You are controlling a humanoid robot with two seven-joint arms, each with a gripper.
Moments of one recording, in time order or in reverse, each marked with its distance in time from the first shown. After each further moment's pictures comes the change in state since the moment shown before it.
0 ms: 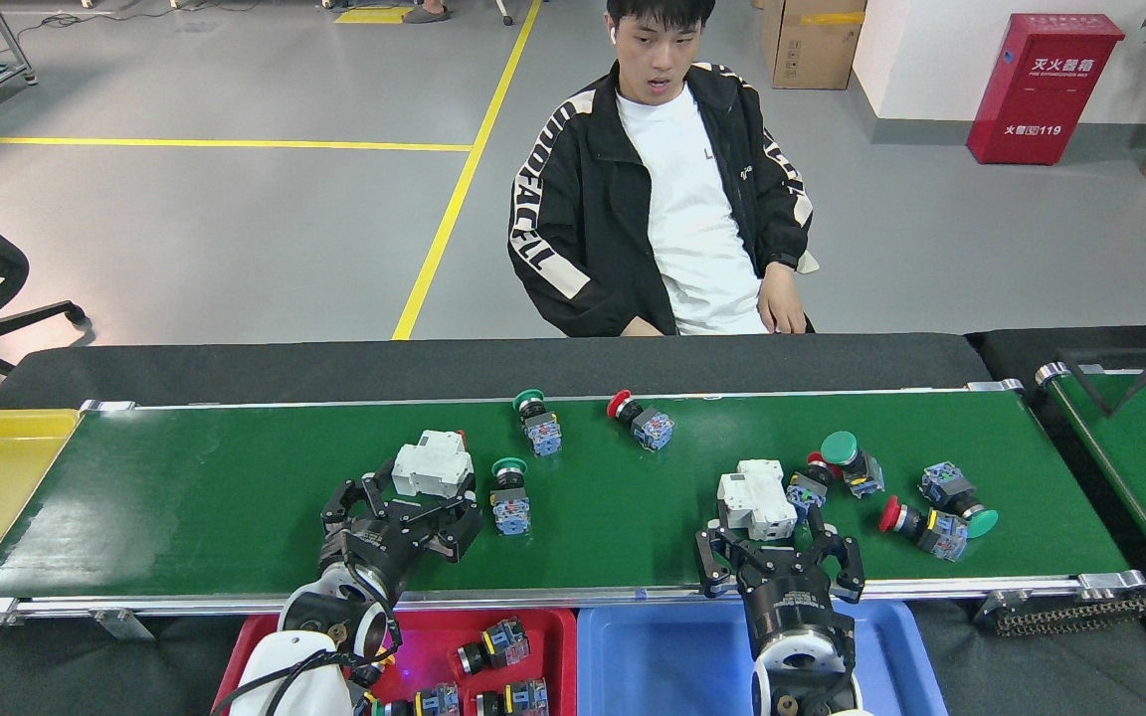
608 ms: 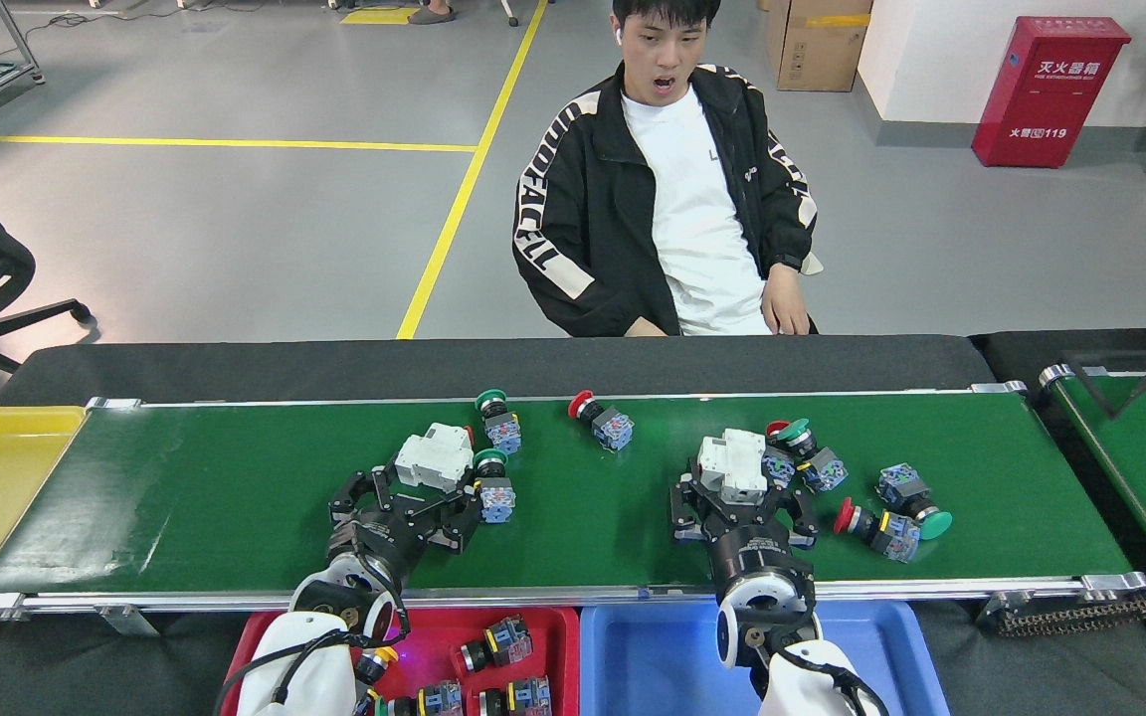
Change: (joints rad) left arm 0.025 0.074 0.063 -0.016 0.123 -0.071 0.059; right arm 0.005 0.023 0.012 -0.140 -0.085 -0.091 0.018
